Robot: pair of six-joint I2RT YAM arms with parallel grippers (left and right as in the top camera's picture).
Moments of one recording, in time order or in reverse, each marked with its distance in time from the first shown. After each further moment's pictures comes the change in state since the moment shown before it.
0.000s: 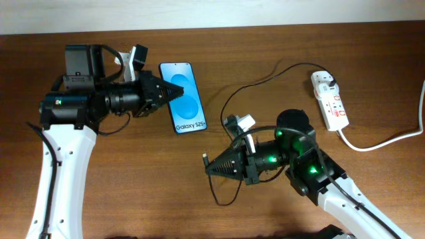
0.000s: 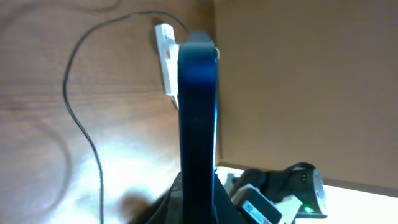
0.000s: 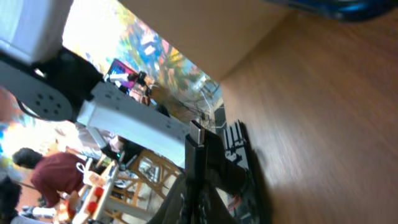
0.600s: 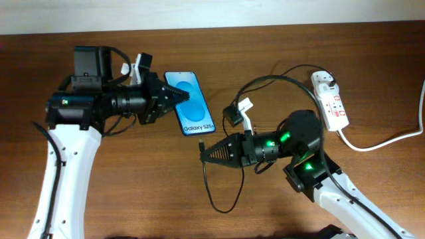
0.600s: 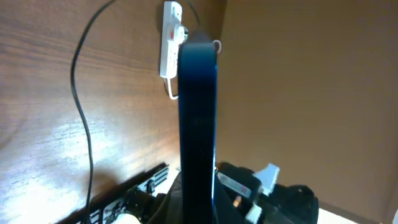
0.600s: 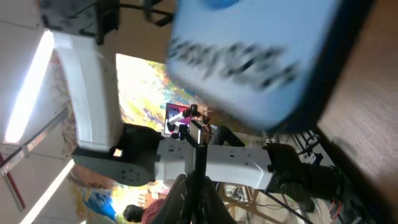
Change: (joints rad) left arm -0.042 0.000 0.000 -0.038 -0.027 -0.210; right arm 0.000 0.050 -0.002 0.365 0.011 0.780
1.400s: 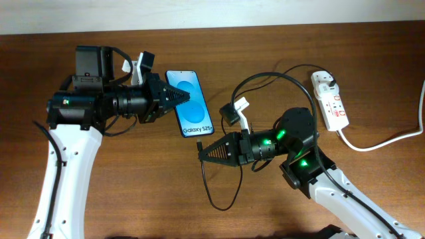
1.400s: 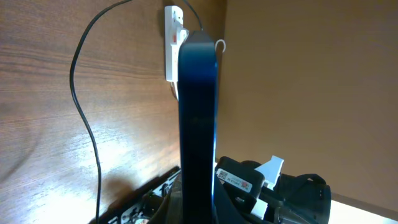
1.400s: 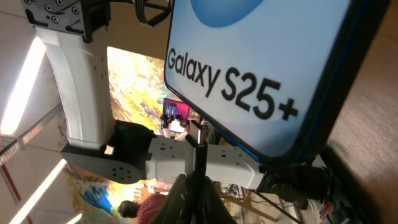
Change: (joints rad) left arm -0.007 0.000 0.000 0.000 -0.018 0.092; right arm 0.000 0.044 0.000 0.037 -0.021 -0.041
